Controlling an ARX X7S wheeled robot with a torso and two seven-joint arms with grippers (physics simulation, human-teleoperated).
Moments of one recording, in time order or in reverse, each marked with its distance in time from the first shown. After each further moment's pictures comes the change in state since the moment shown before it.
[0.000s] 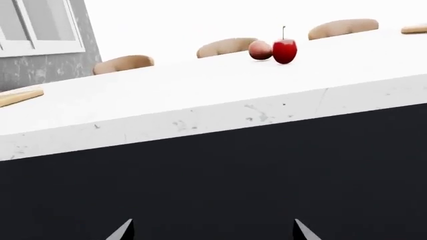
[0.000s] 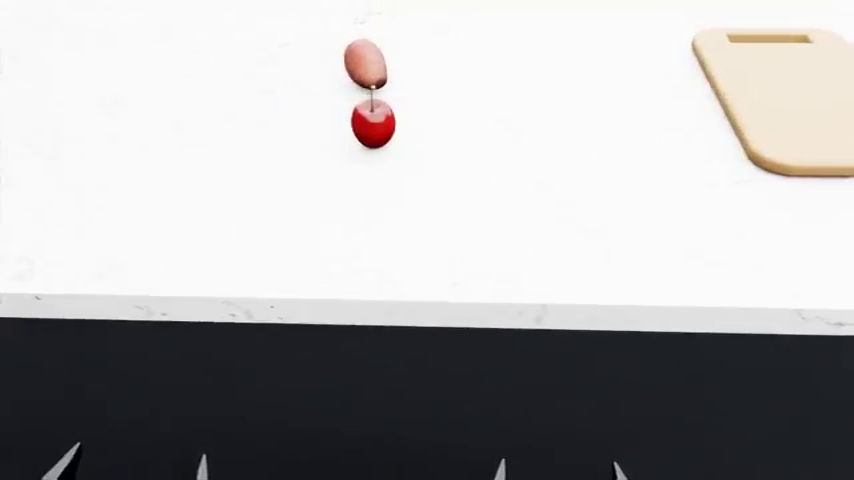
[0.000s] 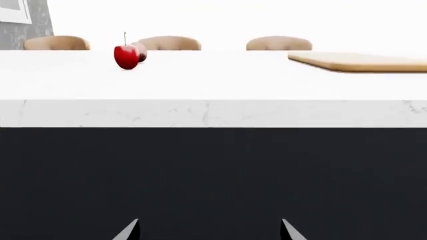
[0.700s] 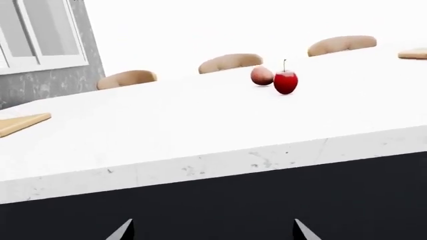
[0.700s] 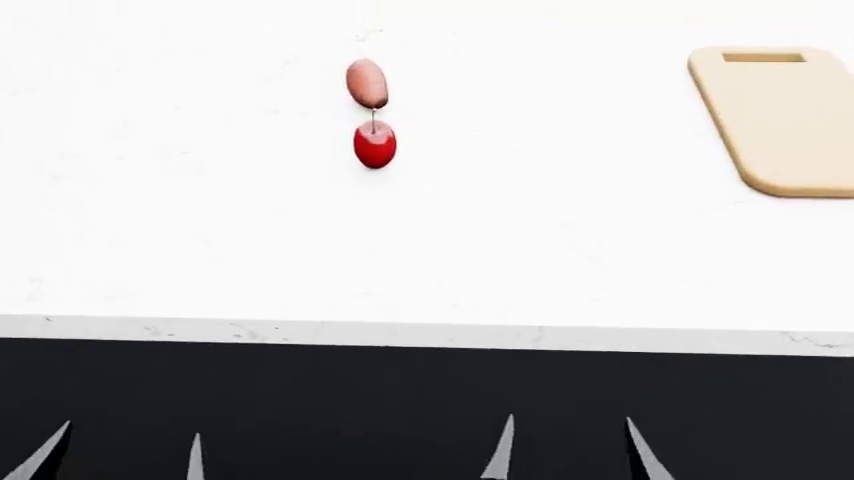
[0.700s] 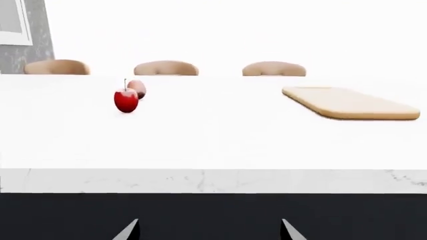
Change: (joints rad) left arm -0.007 -0.033 0.024 0.116 -0.028 -0.091 -0.023; right arm 0.043 0.046 -0.022 -0.145 0.036 0.125 0.051
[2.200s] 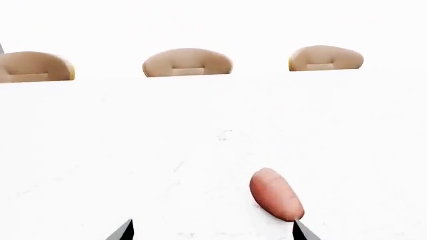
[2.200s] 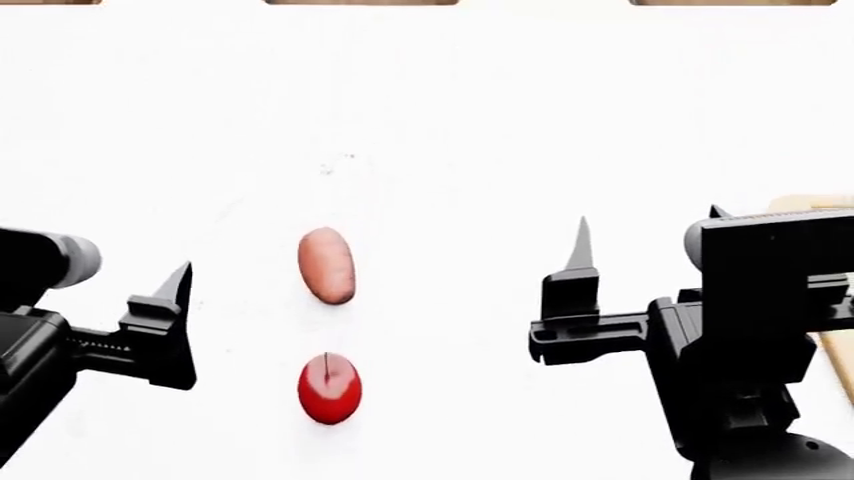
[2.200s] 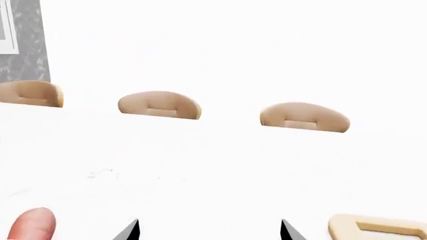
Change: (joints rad) left arm -0.595 -0.056 -0.210 0.444 -0.420 -1.208 0.146; right arm 0.494 0.225 0.167 -0.316 0.299 0.811 -0.101
